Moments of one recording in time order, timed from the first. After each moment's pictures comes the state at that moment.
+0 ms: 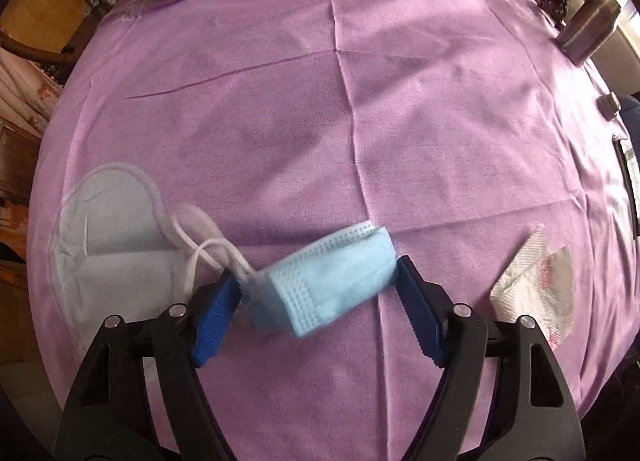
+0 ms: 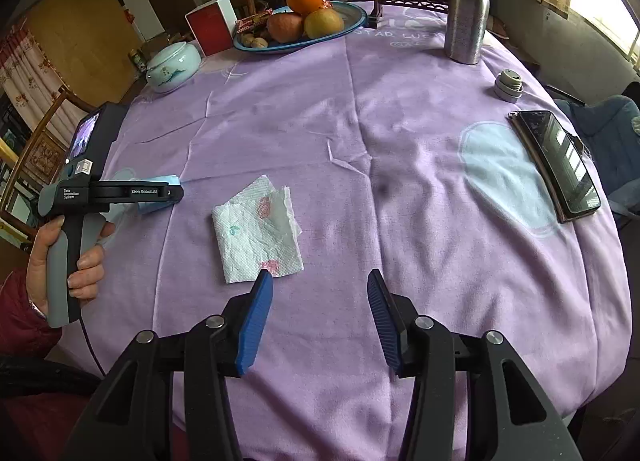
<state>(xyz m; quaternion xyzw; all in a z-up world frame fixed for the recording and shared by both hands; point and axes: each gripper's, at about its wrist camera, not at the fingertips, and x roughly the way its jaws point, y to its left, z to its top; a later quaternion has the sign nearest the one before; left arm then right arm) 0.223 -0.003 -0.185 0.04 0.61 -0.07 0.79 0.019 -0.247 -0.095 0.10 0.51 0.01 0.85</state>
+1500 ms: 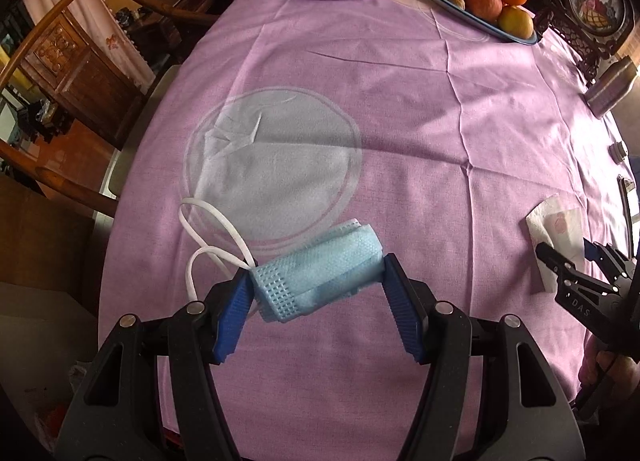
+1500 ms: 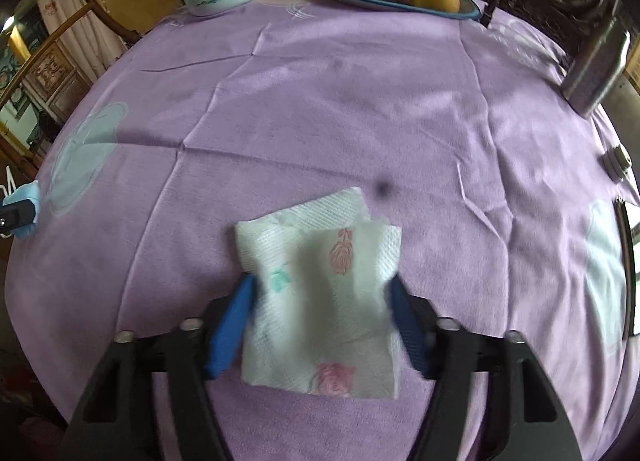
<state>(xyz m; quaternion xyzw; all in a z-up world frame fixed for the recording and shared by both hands) 0.123 0.101 -0.123 -0.01 0.59 0.03 0.81 0.124 -0.160 -0.167 -0.03 0.54 0.09 0.83</state>
